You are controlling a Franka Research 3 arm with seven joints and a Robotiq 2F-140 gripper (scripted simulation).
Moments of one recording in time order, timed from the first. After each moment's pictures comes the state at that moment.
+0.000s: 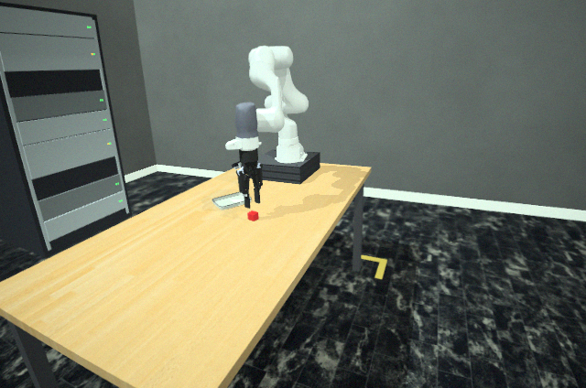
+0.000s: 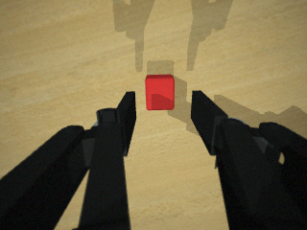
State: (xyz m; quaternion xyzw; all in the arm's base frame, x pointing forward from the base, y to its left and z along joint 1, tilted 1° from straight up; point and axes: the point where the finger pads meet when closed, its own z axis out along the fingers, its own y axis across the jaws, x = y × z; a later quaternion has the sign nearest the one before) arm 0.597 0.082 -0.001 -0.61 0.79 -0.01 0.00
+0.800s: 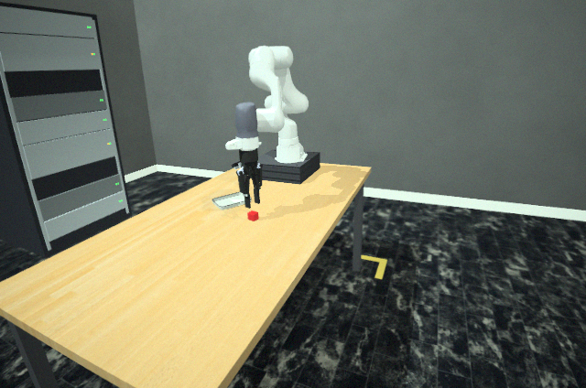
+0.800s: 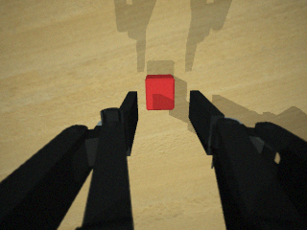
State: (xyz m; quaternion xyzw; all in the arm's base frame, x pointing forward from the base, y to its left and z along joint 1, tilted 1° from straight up) arm 0.597 0.082 -0.001 -0.61 0.79 -0.01 0.00
